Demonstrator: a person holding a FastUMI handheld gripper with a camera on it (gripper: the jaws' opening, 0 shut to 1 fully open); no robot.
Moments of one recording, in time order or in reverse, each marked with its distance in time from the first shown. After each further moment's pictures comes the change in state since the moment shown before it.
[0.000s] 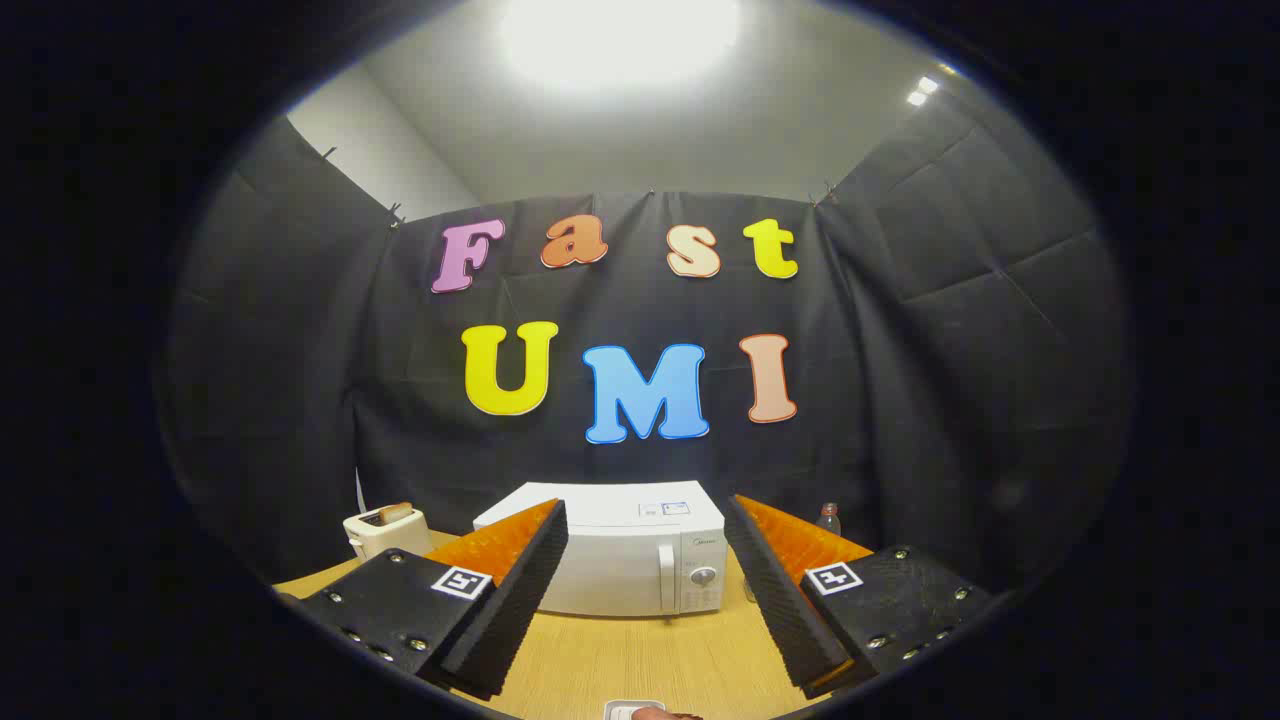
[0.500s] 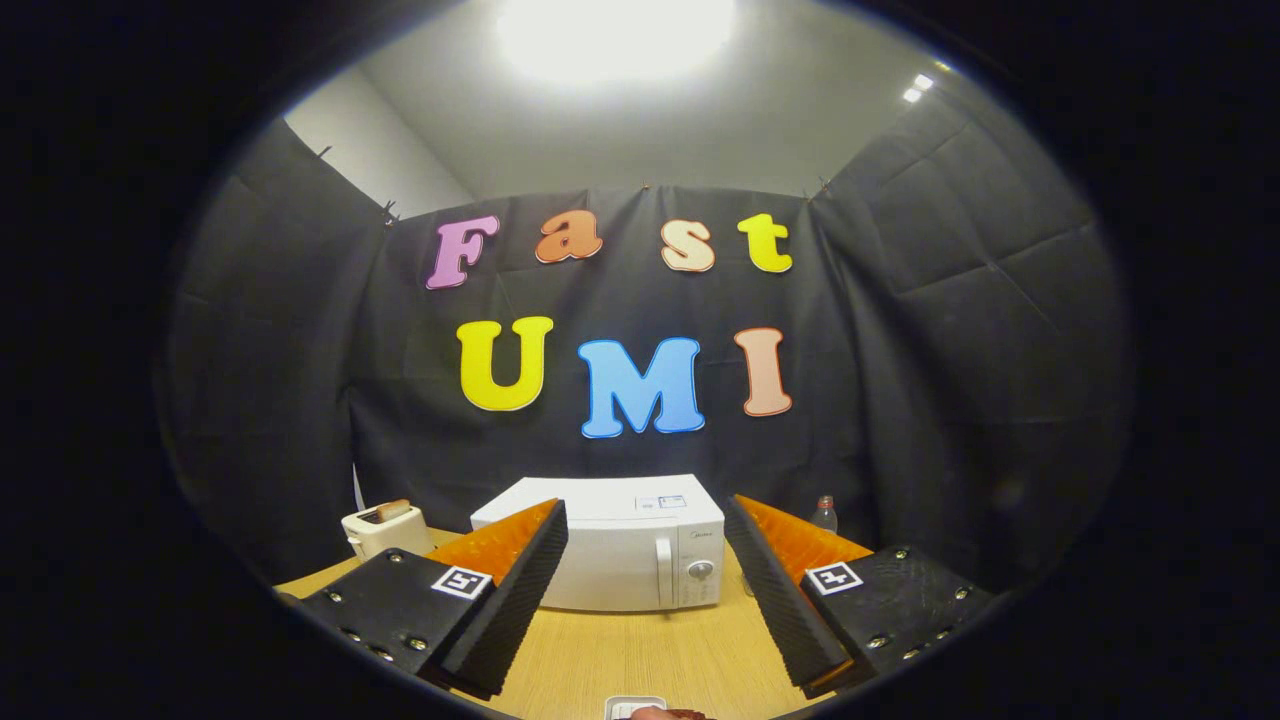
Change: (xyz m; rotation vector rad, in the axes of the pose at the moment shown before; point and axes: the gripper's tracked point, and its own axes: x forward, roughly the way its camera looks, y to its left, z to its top) arm -0.002 -0.004 -0.001 0.016 0.006 -0.013
